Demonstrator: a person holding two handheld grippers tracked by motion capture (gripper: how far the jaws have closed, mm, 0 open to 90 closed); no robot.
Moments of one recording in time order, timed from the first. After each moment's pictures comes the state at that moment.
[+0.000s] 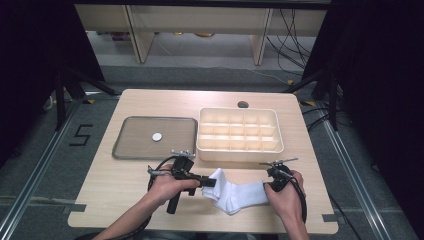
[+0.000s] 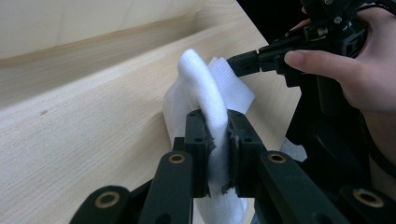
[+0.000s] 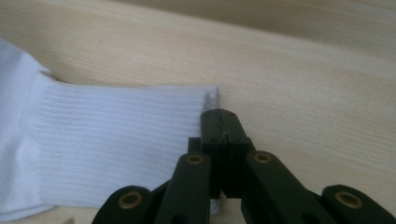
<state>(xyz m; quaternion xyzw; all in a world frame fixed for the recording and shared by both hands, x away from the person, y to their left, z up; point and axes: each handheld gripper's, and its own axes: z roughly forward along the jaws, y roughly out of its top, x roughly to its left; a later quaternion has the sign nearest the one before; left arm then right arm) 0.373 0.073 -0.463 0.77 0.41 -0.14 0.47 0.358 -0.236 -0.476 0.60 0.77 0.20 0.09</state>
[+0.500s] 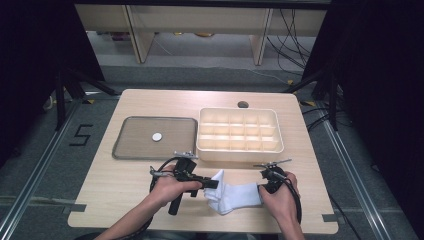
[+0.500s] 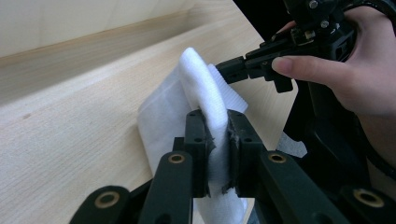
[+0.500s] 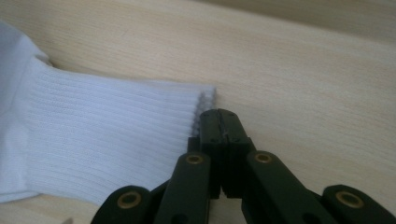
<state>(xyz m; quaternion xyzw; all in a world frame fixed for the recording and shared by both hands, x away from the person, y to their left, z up) 0.369 0.067 -0.462 0.77 0.39 -0.14 0.47 0.357 -0.221 -0.481 0.60 0.77 0.20 0.07</state>
